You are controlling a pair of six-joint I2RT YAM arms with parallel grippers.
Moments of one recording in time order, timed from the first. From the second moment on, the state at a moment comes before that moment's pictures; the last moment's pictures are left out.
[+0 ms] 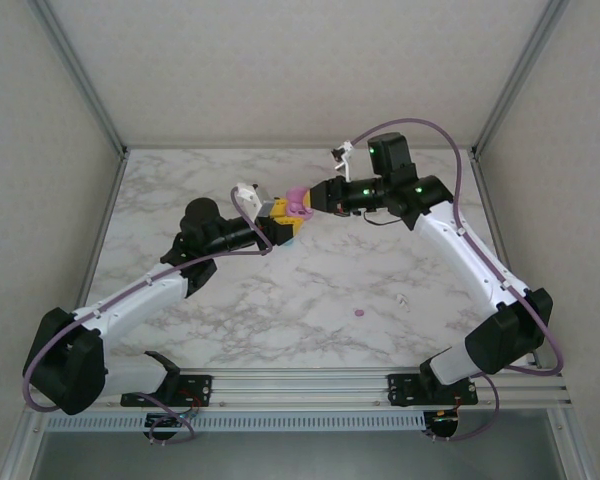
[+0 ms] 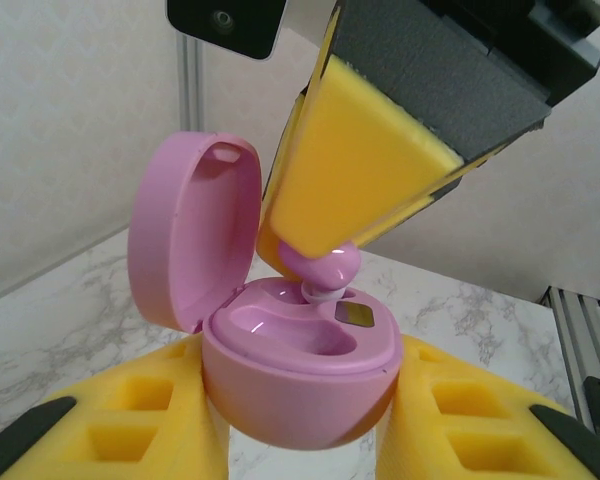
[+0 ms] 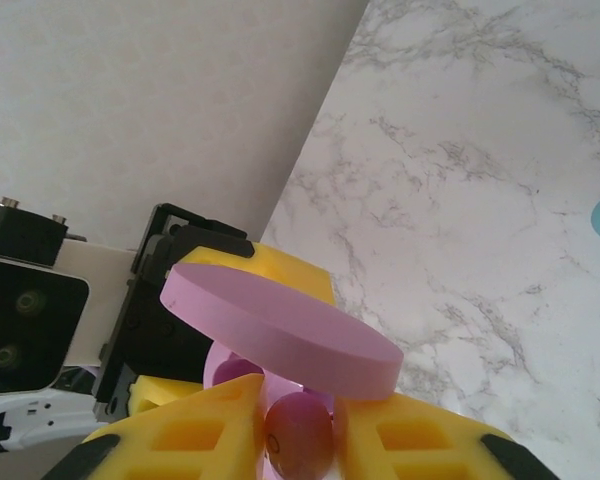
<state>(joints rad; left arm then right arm) -0.58 1.26 0.79 0.48 0.67 -0.09 0.50 1.49 1.51 -0.67 -0.79 0.50</state>
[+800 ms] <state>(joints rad) -0.58 1.19 0.78 0.47 0.59 -0.08 0.51 1.38 1.51 -0.74 -0.67 0.45</state>
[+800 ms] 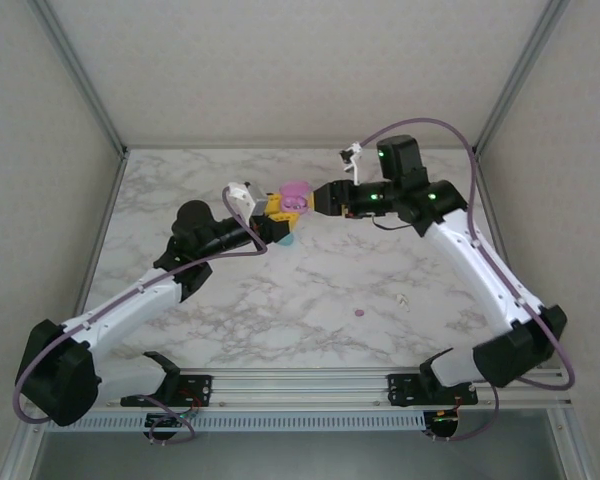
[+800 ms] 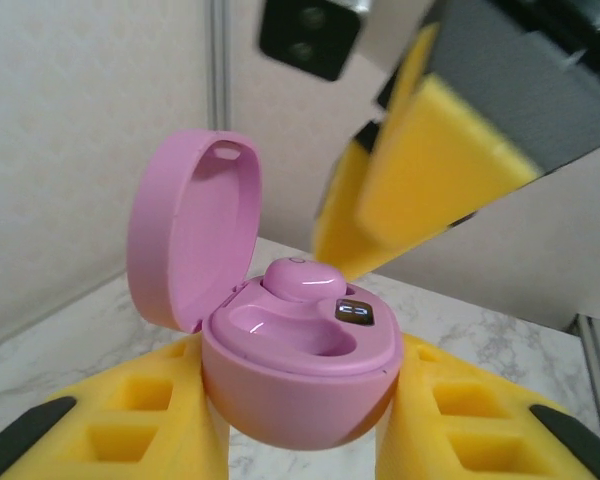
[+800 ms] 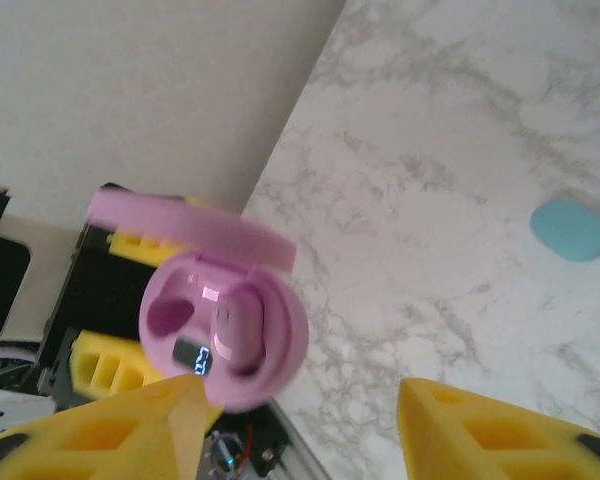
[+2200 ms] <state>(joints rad) -0.60 1.13 0.74 0.42 0.51 -0.08 0.52 1.43 0.72 -0.71 -0.33 0.85</state>
